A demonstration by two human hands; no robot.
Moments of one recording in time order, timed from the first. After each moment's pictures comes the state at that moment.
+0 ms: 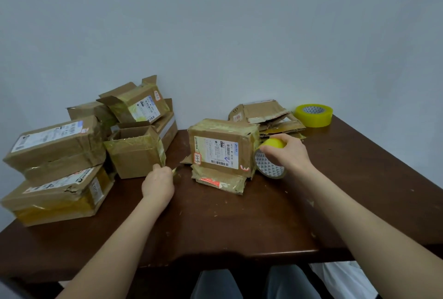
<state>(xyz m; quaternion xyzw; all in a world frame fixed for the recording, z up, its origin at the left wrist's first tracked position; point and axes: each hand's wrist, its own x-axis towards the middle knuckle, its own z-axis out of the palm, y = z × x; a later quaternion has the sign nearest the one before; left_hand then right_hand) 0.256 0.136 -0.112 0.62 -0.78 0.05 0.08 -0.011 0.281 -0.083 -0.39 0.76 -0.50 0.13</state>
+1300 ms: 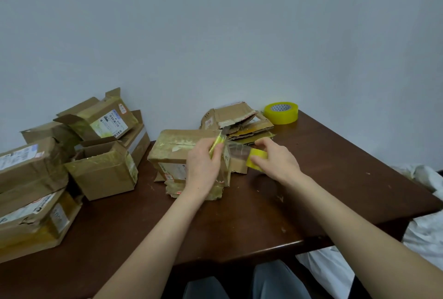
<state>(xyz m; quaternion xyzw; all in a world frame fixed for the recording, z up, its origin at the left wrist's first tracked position) 0.123 0.228 -0.070 0.32 -0.84 -0.15 0.42 -0.029 0.323 -0.089 -0.44 0.83 -0.35 0.07</state>
